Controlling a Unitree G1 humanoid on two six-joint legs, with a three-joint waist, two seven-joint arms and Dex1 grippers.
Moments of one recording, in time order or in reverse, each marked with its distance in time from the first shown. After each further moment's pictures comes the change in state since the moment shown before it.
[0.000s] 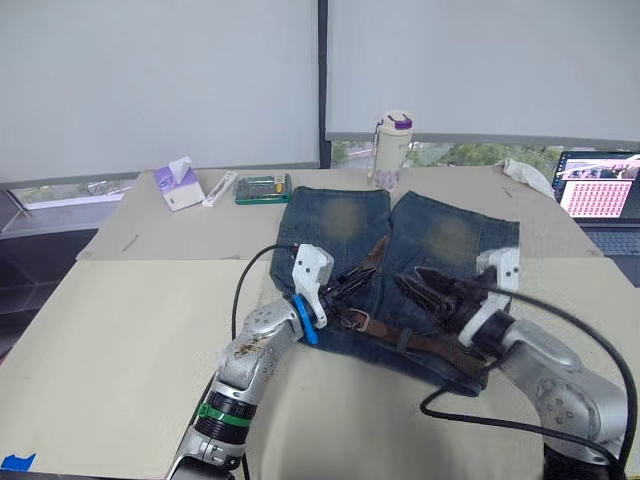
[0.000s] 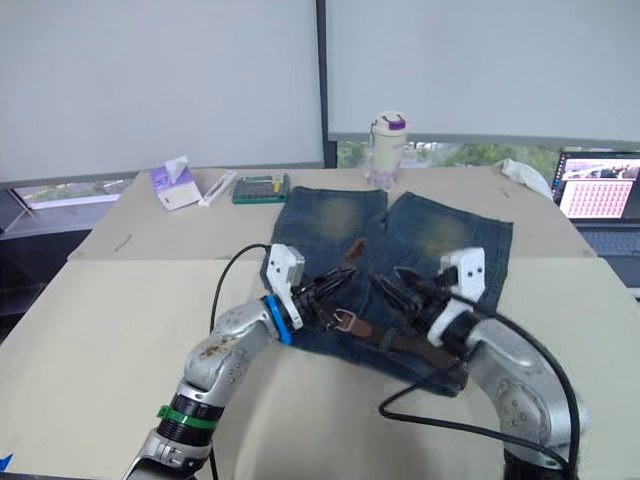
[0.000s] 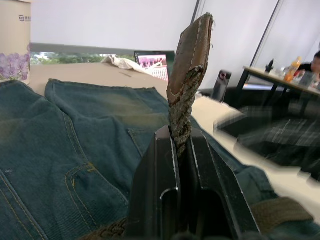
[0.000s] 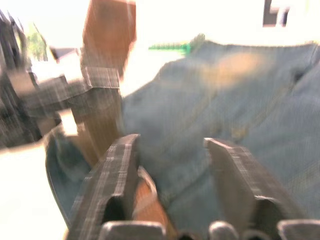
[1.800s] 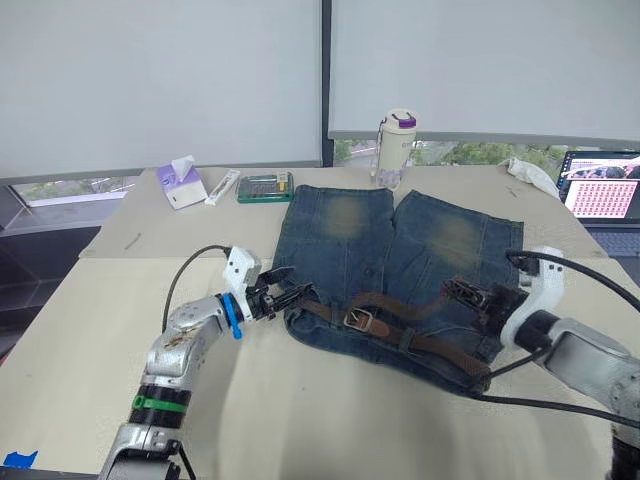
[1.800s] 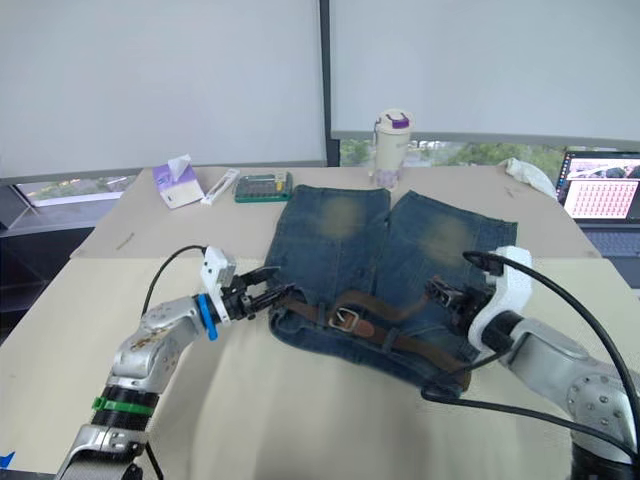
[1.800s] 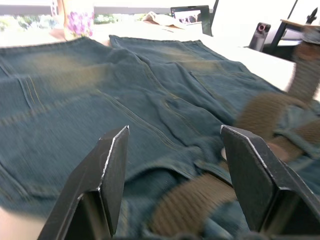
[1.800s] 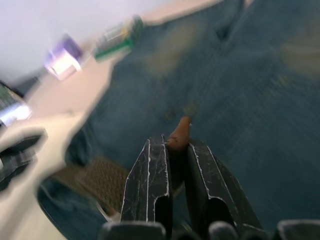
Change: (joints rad) left arm -0.023 0.301 0.184 0.202 -0.032 -0.058 -0.275; right arm 0.076 -0.350 -0.138 0.112 0.543 0.164 -0.456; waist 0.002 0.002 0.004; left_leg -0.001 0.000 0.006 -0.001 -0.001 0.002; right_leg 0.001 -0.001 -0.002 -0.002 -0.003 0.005
